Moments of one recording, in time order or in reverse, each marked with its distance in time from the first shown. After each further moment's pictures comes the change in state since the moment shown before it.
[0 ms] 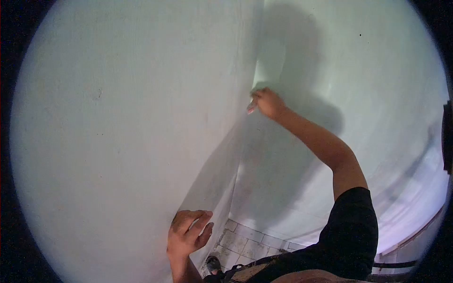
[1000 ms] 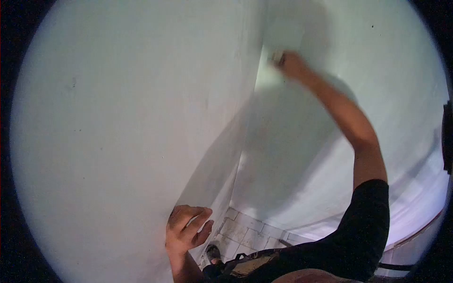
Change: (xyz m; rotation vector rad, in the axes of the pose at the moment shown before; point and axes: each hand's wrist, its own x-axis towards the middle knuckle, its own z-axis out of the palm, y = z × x) left_hand 0.002 0.008 -0.003 -0.065 0.037 -0.006; right_hand 0.036 0.079 -0.045 0.128 0.051 0.138
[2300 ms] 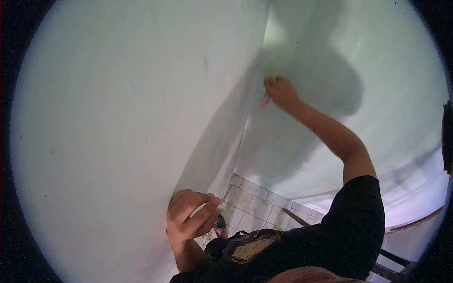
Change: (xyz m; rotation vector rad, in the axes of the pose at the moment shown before) left_hand -0.003 -0.005 0.003 -0.075 -0.036 0.048; right_hand -0.149 -0.066 0.153 -0.268 -0.084 -0.264
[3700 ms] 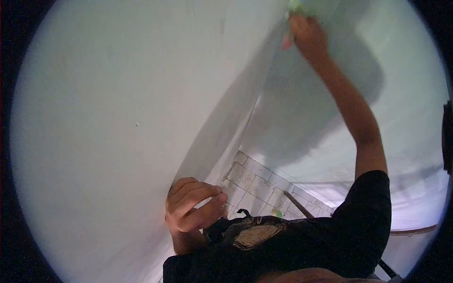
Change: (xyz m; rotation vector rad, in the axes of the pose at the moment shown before) left_hand 0.005 0.010 0.012 0.016 0.112 -0.107; right_hand 0.067 0.053 -0.056 -0.138 0.406 0.095
